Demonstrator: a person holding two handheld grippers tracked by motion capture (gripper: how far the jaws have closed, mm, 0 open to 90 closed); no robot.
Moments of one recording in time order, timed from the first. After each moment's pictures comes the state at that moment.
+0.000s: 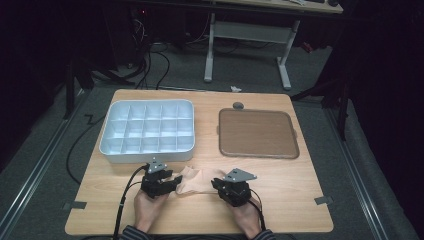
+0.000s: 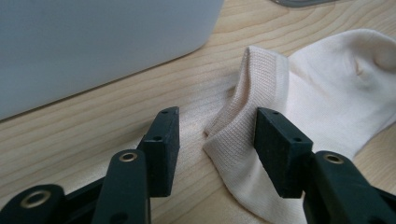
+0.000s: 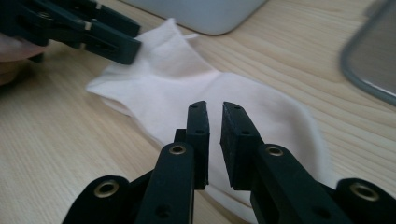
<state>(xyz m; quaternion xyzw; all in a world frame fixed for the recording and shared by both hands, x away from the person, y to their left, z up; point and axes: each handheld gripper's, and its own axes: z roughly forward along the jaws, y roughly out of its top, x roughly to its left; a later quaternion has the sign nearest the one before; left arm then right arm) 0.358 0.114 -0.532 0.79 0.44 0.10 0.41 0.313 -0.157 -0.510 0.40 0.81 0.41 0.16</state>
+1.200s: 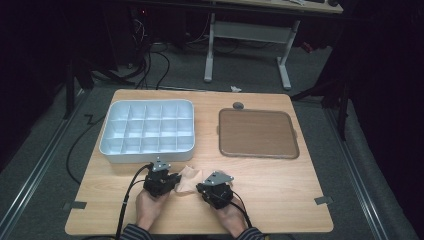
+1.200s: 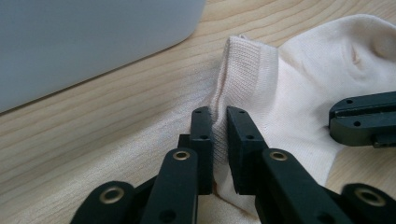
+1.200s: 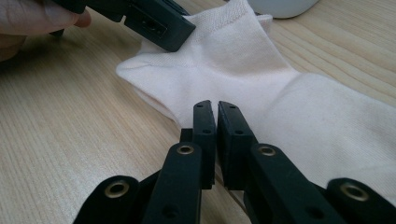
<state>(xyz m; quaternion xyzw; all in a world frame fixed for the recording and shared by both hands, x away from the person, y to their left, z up) 0.360 0.108 -0.530 0.80 0.43 0.08 0.40 0.319 -0.114 -0.532 0.36 0.84 0.38 0.14</state>
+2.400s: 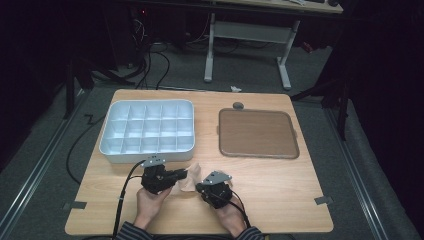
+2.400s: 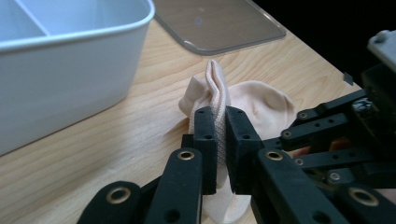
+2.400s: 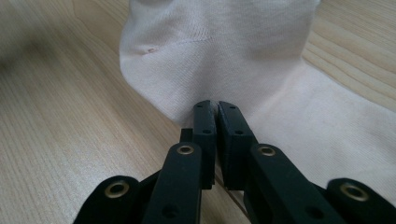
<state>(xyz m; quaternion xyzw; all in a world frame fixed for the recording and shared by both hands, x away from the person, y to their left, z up) 0.359 0.113 -0.500 0.77 0.38 0.00 0.52 0.321 -0.111 -0.530 0.36 0.84 0.37 0.14</state>
